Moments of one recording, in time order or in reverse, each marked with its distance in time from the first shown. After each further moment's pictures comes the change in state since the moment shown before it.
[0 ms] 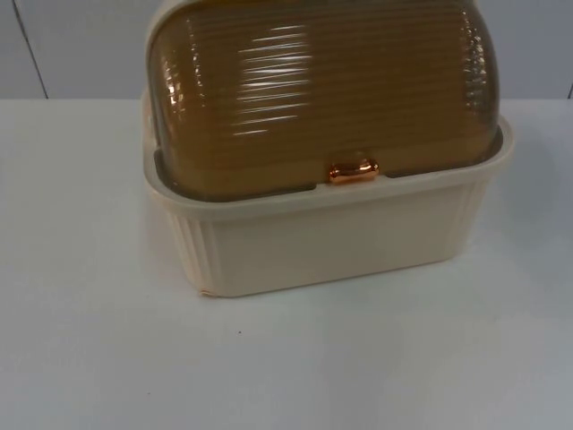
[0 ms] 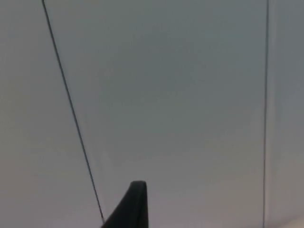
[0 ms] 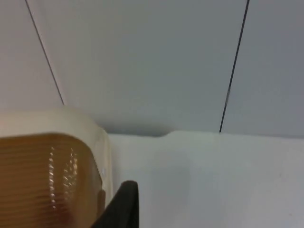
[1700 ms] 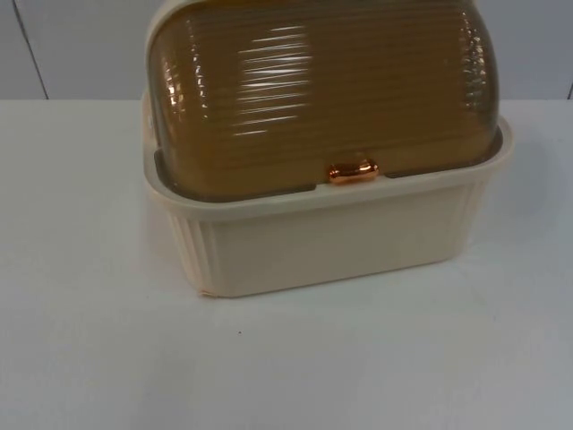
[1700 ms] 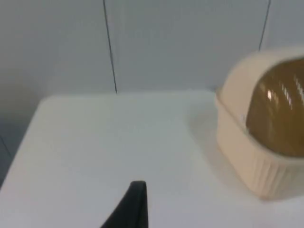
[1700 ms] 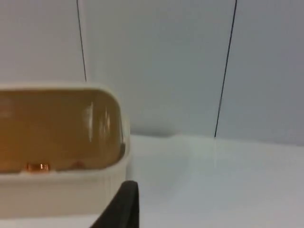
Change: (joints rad) right arm 0.142 -0.906 0.390 -0.158 0.286 0.117; left arm -0.062 -0.670 0.330 0.333 0.641 -0.416
